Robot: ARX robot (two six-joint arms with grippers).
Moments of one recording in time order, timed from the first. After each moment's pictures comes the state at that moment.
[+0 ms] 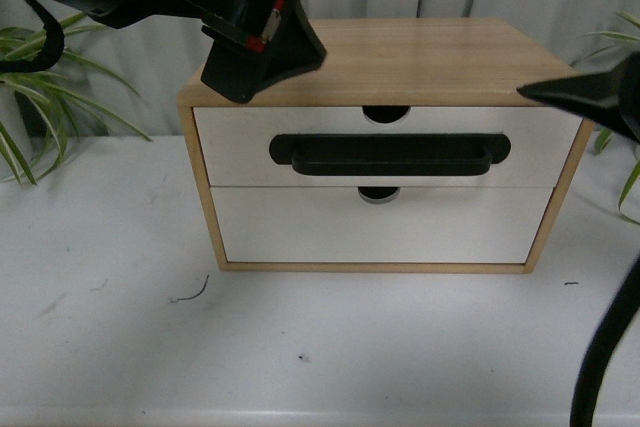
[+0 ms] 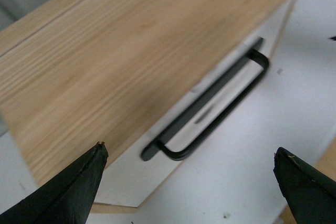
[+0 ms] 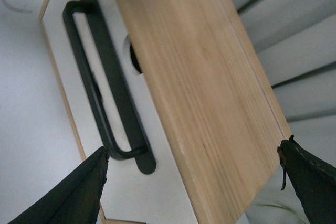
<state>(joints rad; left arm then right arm) -0.36 1.50 1.06 -0.10 0.27 0.40 0.12 1.52 0.94 0.13 -0.50 -1.06</state>
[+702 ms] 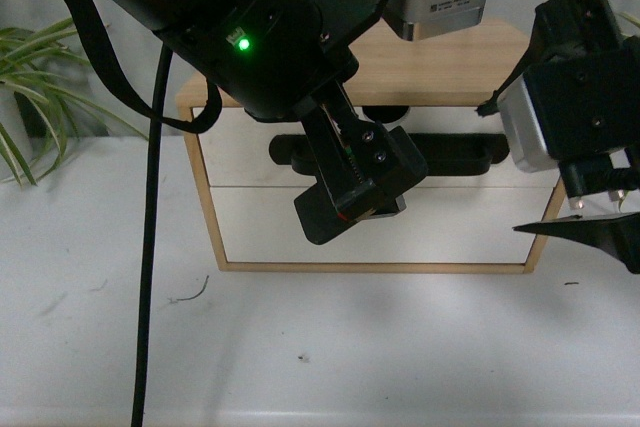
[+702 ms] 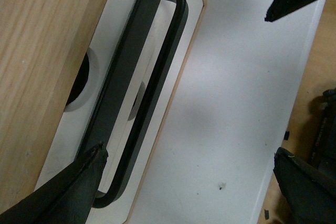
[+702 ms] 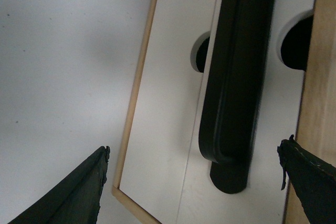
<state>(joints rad) -0.49 1.79 1.33 -0.41 0.24 0.77 0.15 1.72 1.08 -0.21 -0.50 -1.69</state>
